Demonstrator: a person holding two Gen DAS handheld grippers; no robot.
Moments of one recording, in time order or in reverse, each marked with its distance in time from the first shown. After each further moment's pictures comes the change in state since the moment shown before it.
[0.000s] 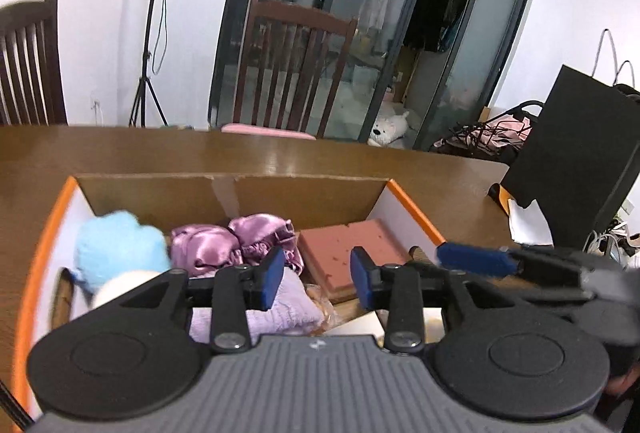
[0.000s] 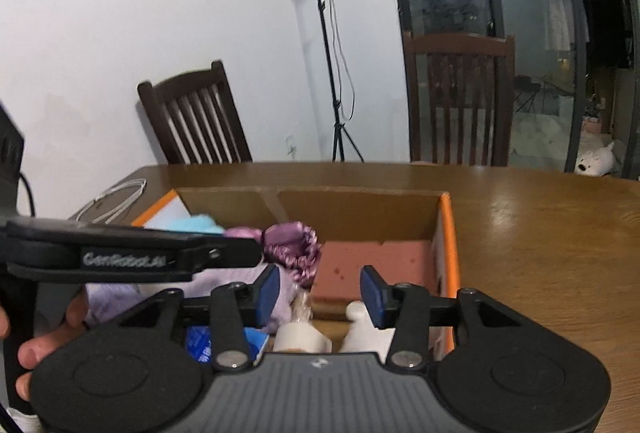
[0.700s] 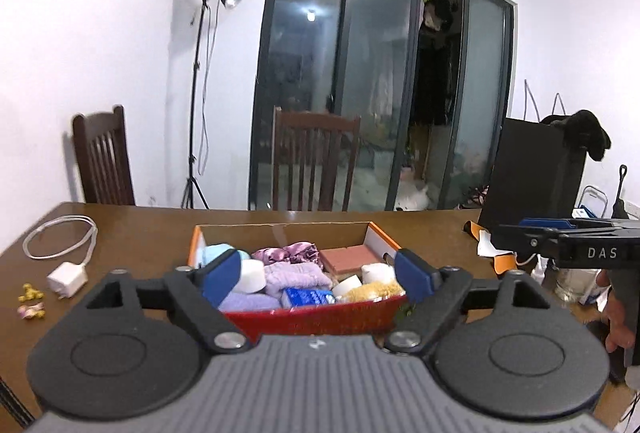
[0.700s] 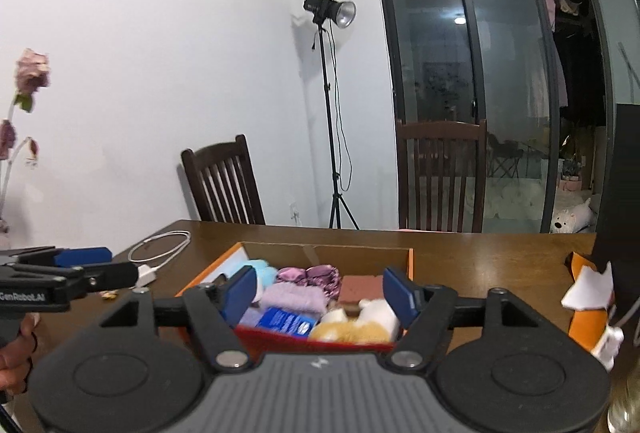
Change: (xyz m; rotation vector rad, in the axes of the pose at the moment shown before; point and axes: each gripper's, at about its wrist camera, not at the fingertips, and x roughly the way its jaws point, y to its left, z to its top) left arm -0.251 -0.051 -0.099 0.110 -0.309 0.125; right arm -0.218 0.058 -0.042 -0.034 -0.209 -0.024
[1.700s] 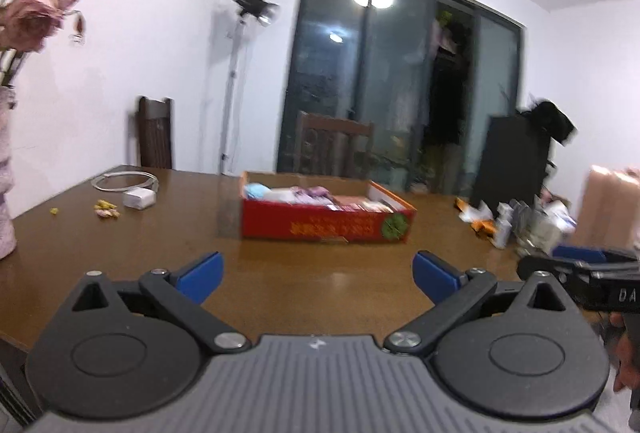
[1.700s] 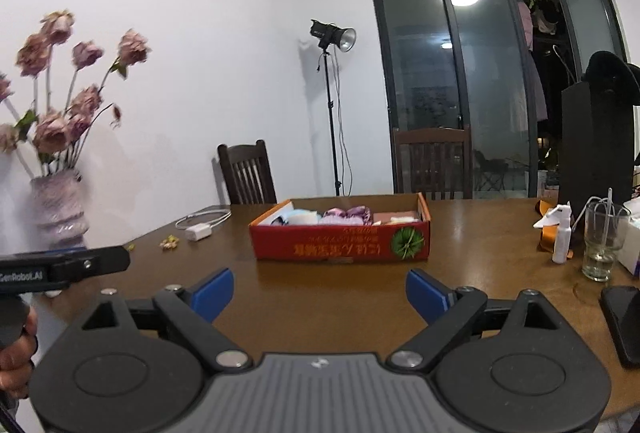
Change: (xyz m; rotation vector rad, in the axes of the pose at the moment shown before) left arm -0.185 -0.013 -0.136 -0.052 -0.047 0.035; right arm -0.191 0.106 -0.162 -0.019 -0.072 -0.031
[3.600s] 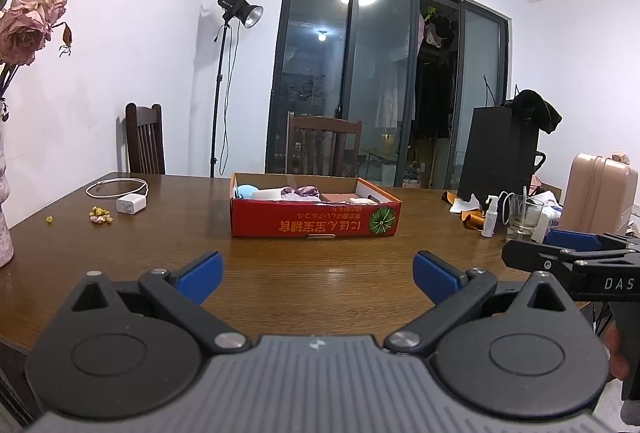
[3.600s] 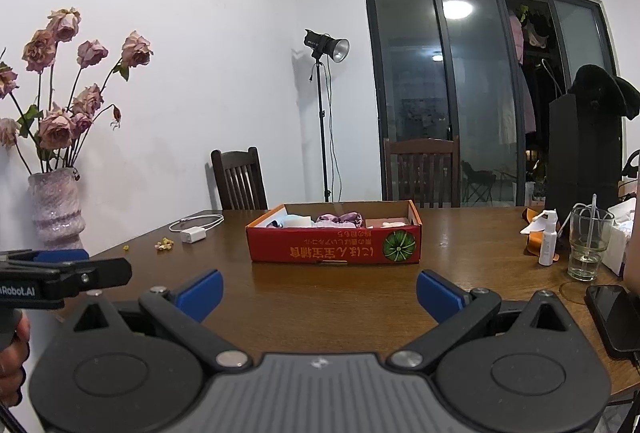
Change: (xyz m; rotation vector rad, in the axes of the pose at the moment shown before) left arm -0.011 -0.005 -0.002 0.028 -0.013 -0.009; right arm -0.007 0.010 -0.002 -0.001 -0.042 -0.046
